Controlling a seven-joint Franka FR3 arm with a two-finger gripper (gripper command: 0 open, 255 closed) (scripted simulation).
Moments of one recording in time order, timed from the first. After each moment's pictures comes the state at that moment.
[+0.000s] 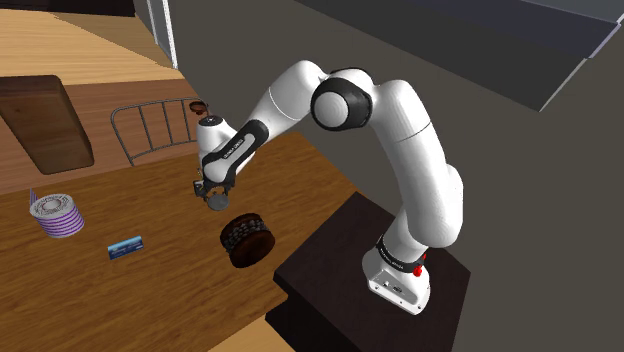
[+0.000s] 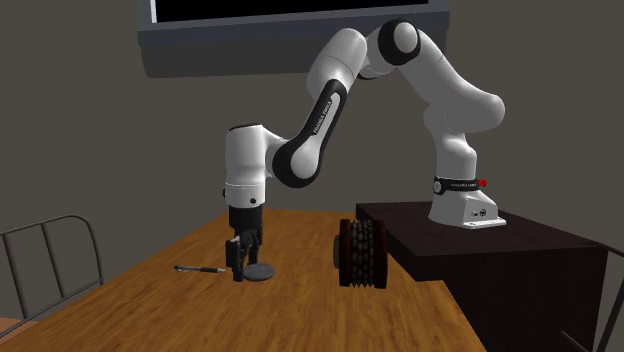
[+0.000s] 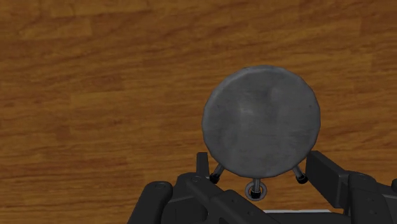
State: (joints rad) arm 0.19 0.82 0.08 -1.74 -0.13 2.58 0.68
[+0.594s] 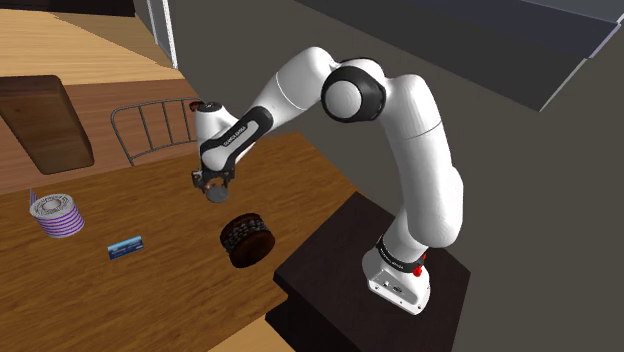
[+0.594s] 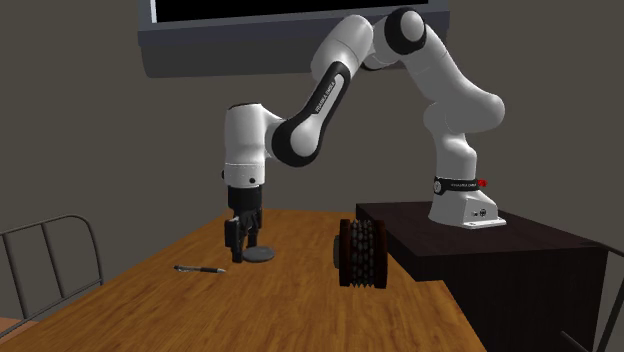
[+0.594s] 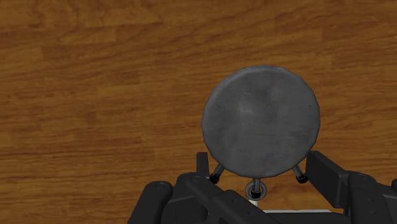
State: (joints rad) arm 0.18 0.72 0.09 -1.78 -0.12 2.52 0.67
